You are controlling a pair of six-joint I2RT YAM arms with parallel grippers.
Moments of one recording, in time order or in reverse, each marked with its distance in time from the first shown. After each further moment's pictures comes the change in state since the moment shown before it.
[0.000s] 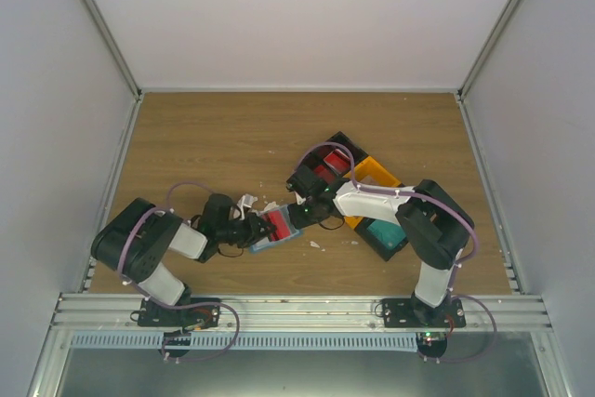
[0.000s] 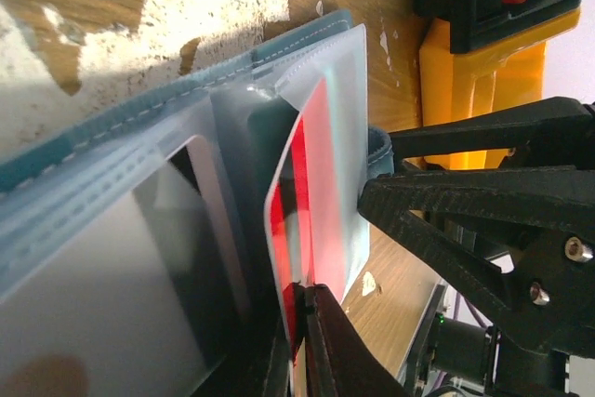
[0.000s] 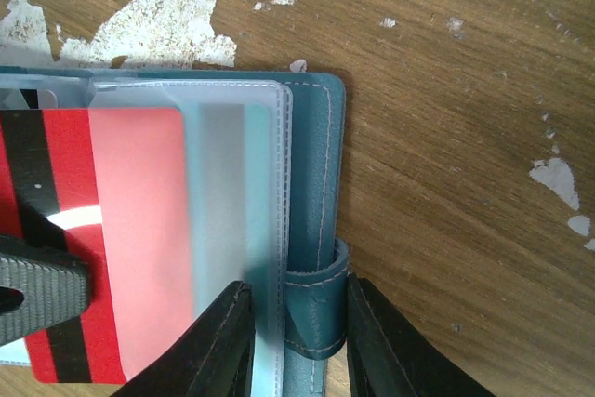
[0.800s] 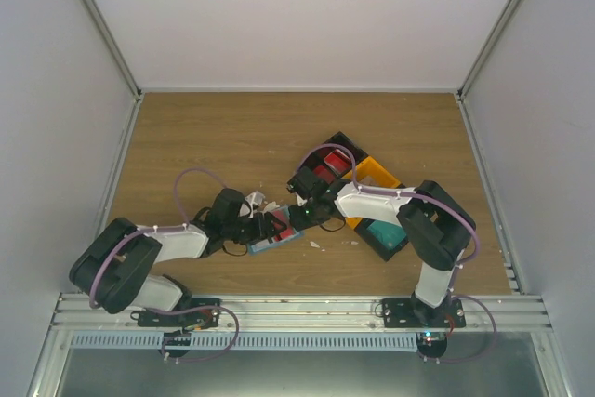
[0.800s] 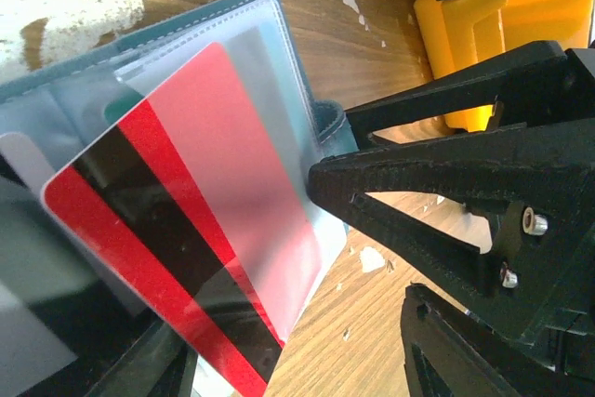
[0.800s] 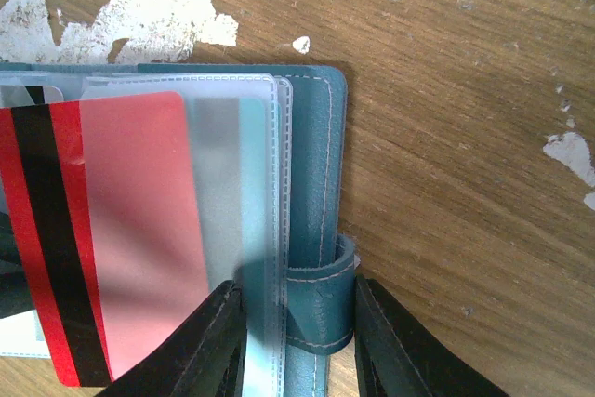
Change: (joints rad) left arm -0.117 -0.175 0.121 -0.384 -0.136 0.153; right arm 0.000 -0.011 -0.019 0.008 -0.011 0.018
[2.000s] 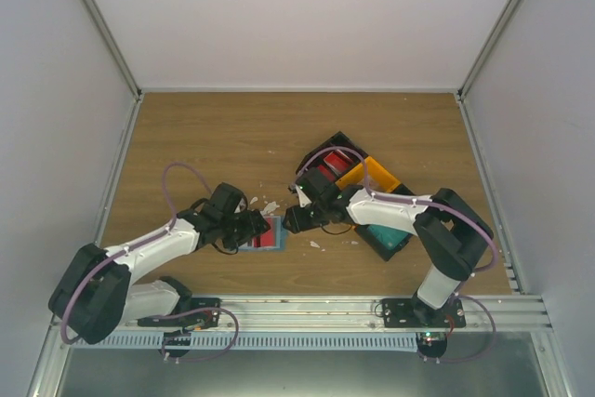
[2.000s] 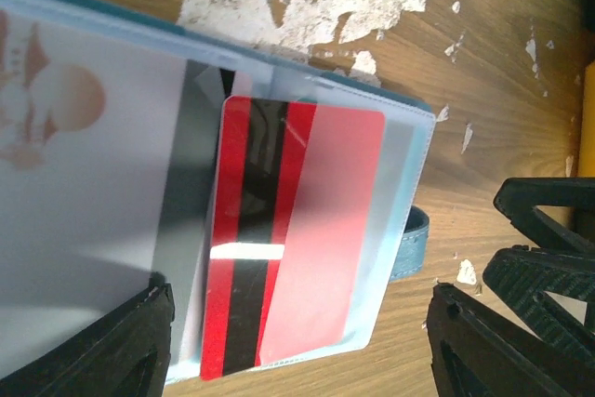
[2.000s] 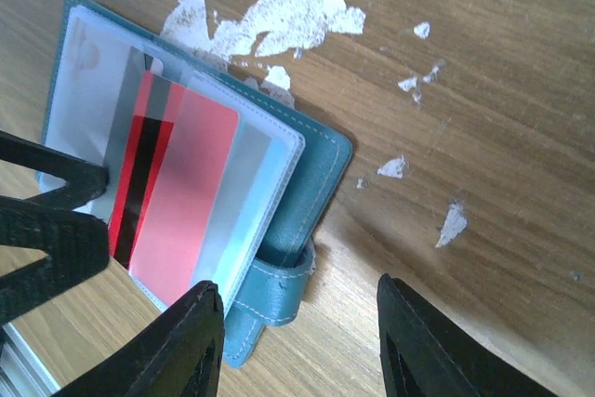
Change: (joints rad) left arm -0.002 -0.201 0.158 -0.633 -0.251 -0.108; right arm -0.006 -0.112 -0.101 0.135 -0.153 0.051
